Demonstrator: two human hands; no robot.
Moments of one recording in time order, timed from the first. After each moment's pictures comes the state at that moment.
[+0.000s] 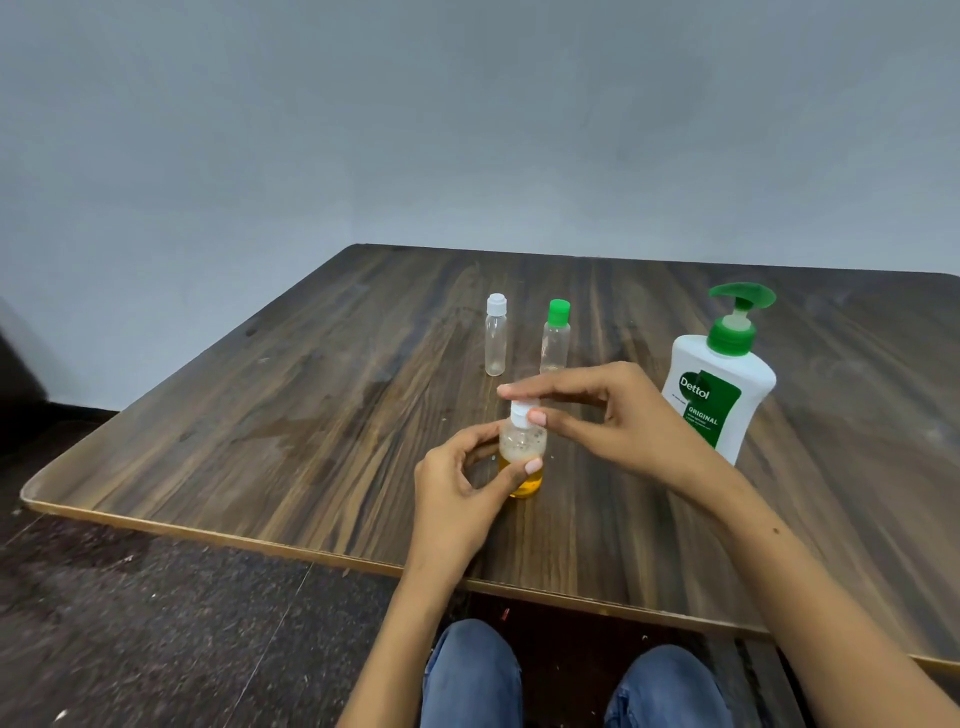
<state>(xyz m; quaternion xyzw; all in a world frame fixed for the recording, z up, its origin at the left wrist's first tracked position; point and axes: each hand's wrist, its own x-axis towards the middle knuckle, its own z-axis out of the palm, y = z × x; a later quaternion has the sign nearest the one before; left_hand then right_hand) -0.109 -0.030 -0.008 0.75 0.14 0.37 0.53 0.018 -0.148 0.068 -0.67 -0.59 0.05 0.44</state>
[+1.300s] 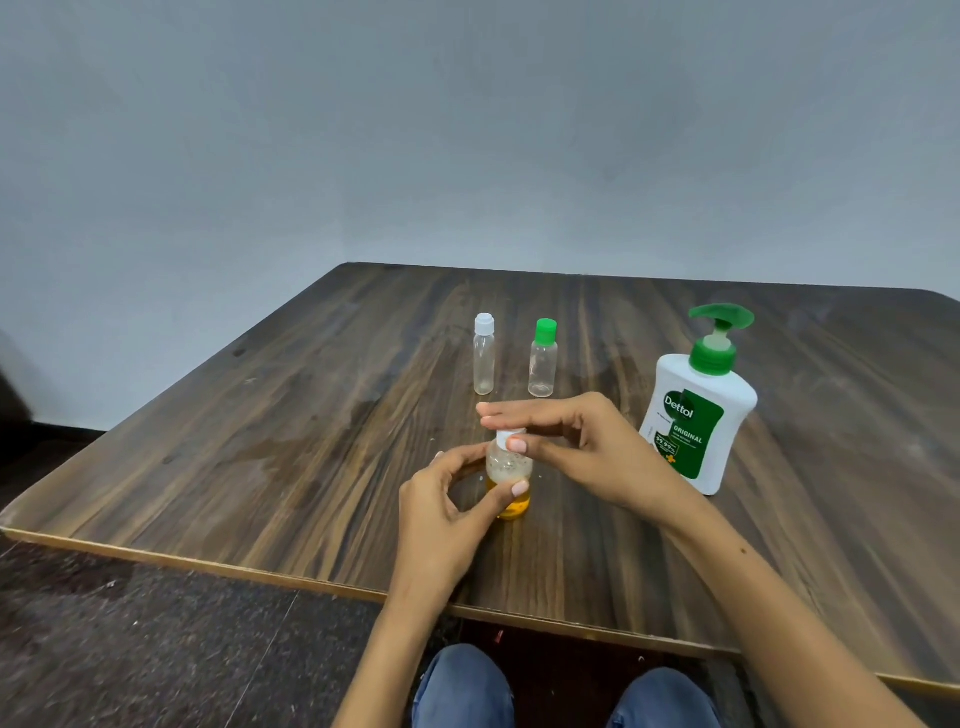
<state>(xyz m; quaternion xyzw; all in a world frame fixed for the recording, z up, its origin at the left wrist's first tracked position) -0.110 -0.029 -0.009 0.78 0.15 0.36 0.50 0.019 -0.144 0.055 -0.65 -0.57 0.14 0.49</state>
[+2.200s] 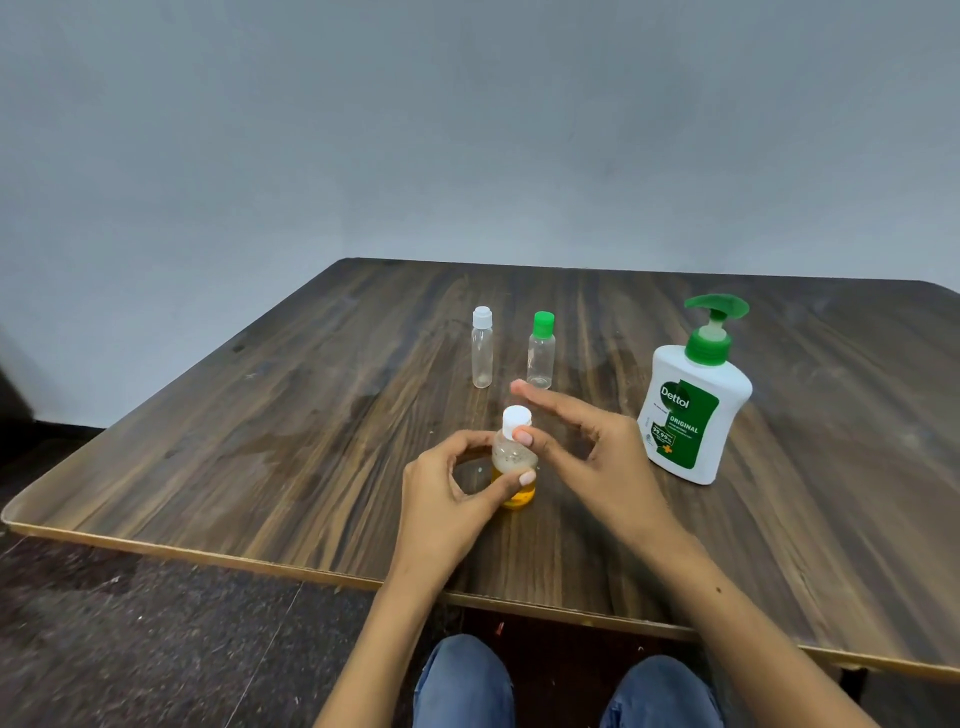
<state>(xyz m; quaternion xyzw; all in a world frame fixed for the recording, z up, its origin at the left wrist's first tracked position) -0.107 -0.026 -0.002 0.80 0.15 0.35 0.45 0.004 -0.150 0.026 -0.66 -0.49 -0.01 0.57</state>
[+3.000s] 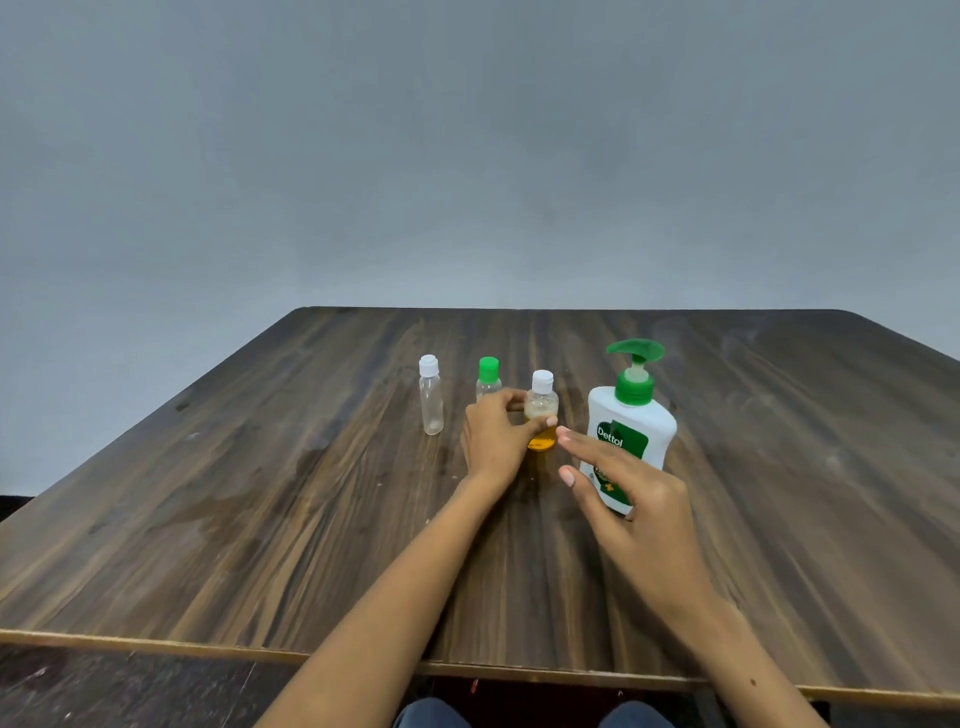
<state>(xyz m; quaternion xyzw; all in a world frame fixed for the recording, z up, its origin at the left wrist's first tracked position) 0.053 -0.036 0.016 0.82 0.18 0.35 0.42 0.025 -0.211 0.020 -0.69 -0.45 -0.23 0.52</state>
